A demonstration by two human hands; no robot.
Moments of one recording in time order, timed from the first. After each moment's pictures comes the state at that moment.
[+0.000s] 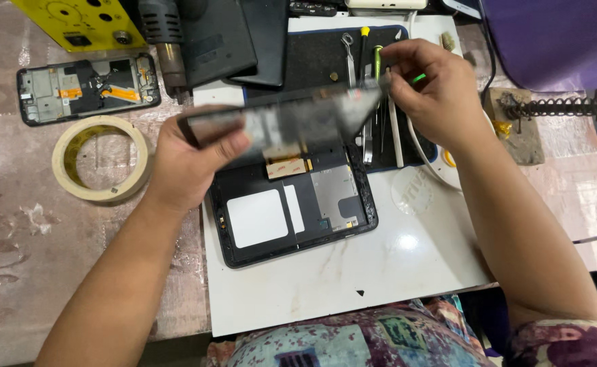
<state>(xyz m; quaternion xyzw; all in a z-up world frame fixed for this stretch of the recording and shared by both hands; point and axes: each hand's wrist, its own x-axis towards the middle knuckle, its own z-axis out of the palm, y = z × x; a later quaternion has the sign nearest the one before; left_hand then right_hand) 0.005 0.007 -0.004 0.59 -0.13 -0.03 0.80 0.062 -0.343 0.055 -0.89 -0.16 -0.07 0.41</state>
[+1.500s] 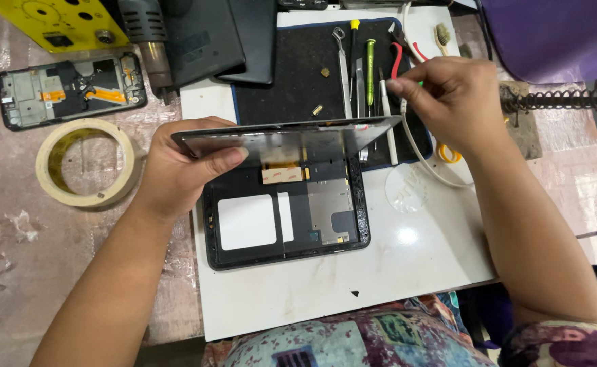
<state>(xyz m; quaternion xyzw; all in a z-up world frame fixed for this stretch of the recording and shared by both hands) 0.001 0.013 -0.008 0.61 -0.16 -0.07 0.77 0.055 -0.379 0.047 -0.94 -0.19 -0.14 0.26</state>
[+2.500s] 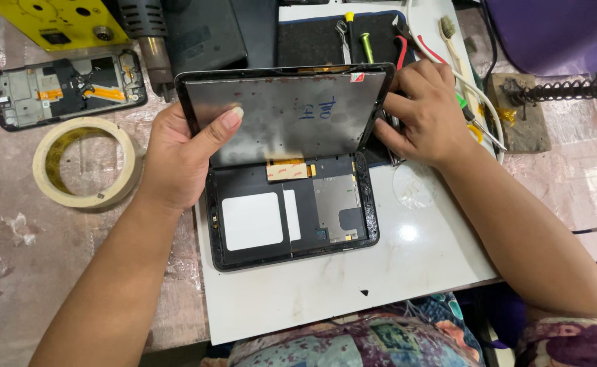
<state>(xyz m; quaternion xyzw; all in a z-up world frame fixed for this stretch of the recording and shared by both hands) 0.010 0.000 -0.002 0.59 -0.11 -0.02 0.80 0.049 -0.365 0.012 -0.90 -0.37 -0.21 0.07</state>
